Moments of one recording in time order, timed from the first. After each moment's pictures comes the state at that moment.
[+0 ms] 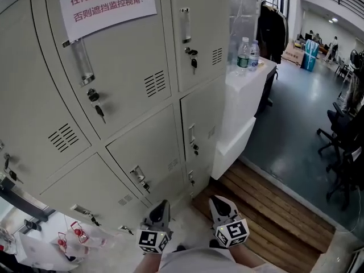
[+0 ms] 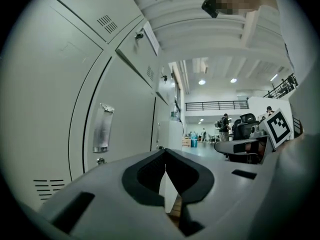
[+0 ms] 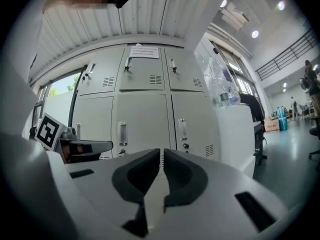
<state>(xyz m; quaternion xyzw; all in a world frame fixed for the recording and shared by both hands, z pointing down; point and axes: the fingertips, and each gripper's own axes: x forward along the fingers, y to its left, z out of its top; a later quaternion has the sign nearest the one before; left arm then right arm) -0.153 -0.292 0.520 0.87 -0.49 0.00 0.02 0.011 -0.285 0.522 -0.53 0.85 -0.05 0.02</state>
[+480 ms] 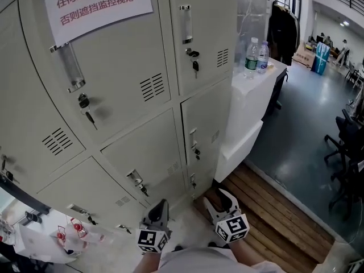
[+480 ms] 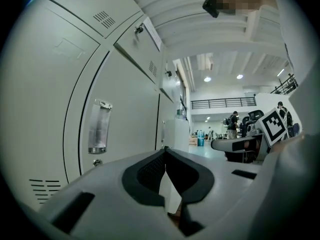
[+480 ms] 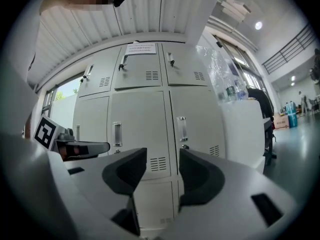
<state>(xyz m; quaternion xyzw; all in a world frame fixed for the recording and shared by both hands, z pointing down) -0.141 -0.318 0.523 0.85 -0.52 0.01 0.03 0.026 -0.336 0.524 -0.49 0.87 -0.06 0.01</state>
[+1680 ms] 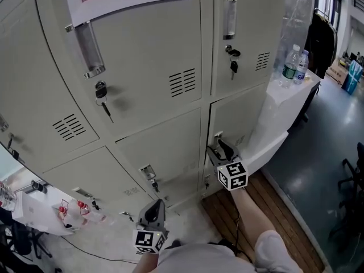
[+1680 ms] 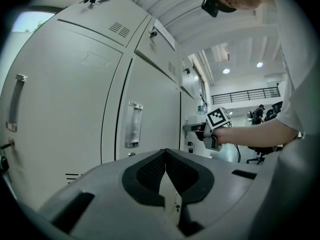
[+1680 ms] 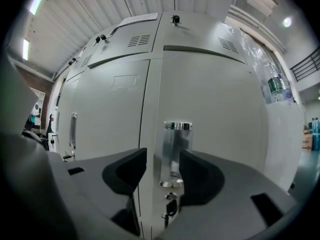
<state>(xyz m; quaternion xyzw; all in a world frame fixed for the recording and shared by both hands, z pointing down) -0.193 -0.315 0.535 0.77 -0.63 0.02 0.04 -0.031 -0.555 0.491 -0.41 0.91 0.01 -0.05</state>
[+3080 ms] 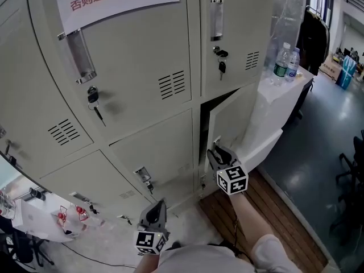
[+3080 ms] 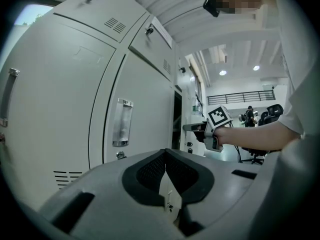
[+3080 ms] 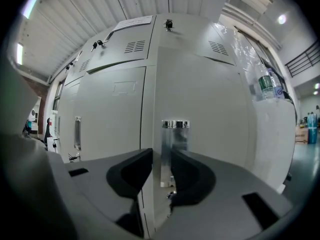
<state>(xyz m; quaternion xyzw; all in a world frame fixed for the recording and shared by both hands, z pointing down) -0.174 -0.320 0.536 0.79 -0.61 0.02 0.04 -0.009 -0.537 0.493 -0.42 0.90 -0.01 -0.04</state>
